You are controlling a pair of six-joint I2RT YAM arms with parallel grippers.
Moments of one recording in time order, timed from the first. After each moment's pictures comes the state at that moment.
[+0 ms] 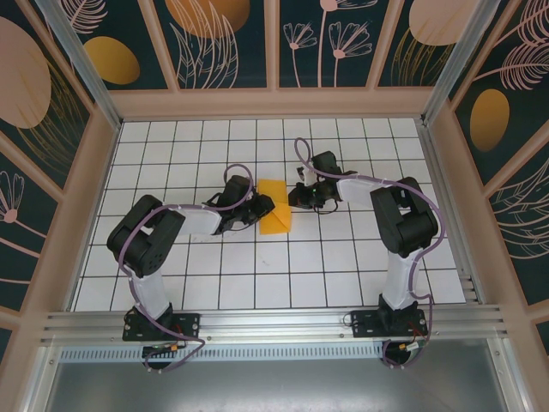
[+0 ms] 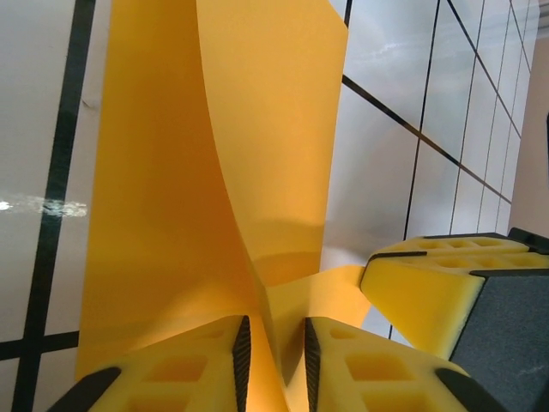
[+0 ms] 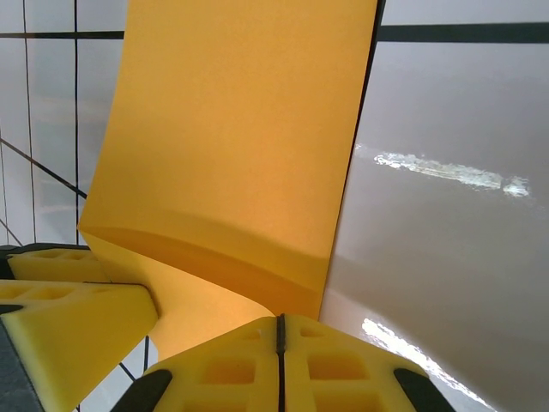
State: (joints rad) left arm -0.60 1.84 0.85 0.28 0.27 -1.10; right arm 0.44 1.93 1.14 -0.24 -0.58 0.43
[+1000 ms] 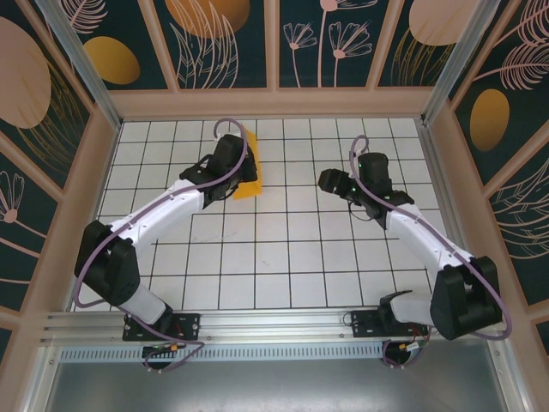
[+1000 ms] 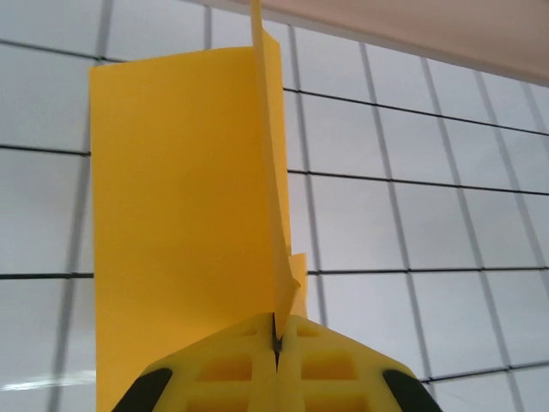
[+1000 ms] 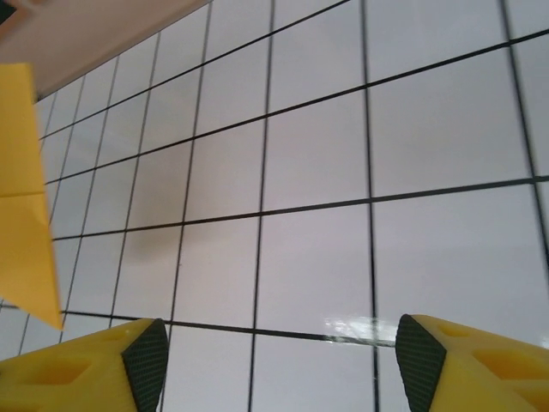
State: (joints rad) left arm -0.61 1.58 1.27 -0.39 -0.22 -0.60; right arm 0.32 1.26 0.83 -0.22 -0.20 0.54
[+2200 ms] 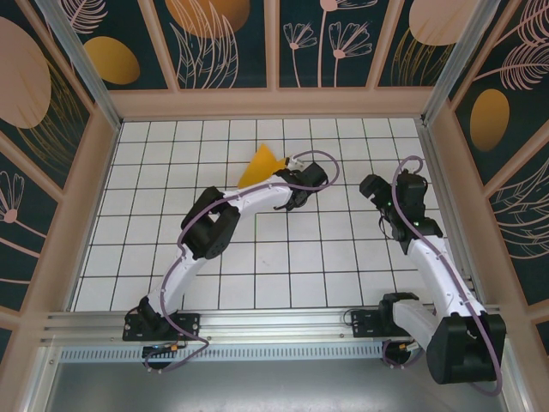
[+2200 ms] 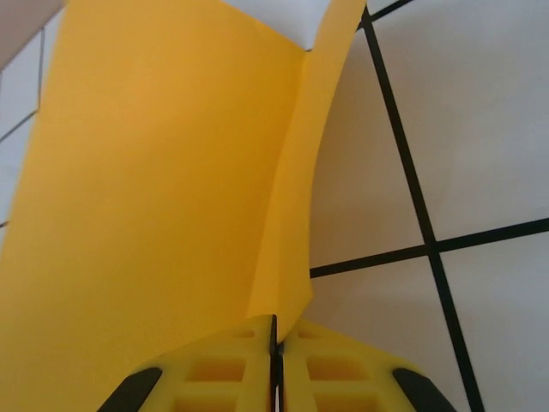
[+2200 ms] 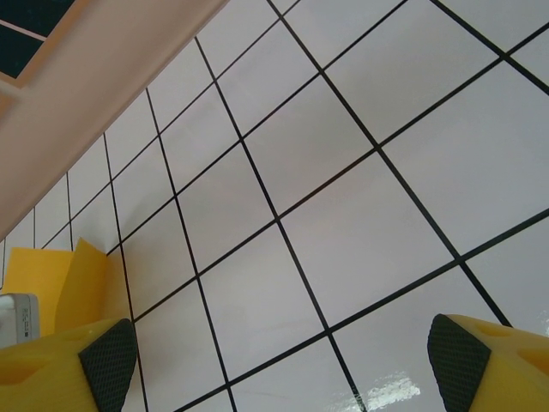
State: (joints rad) left arm -0.86 2.36 1.90 -0.79 -0.77 -0.42; right arm 0.07 0.98 0.64 -0.27 -0.03 0.70
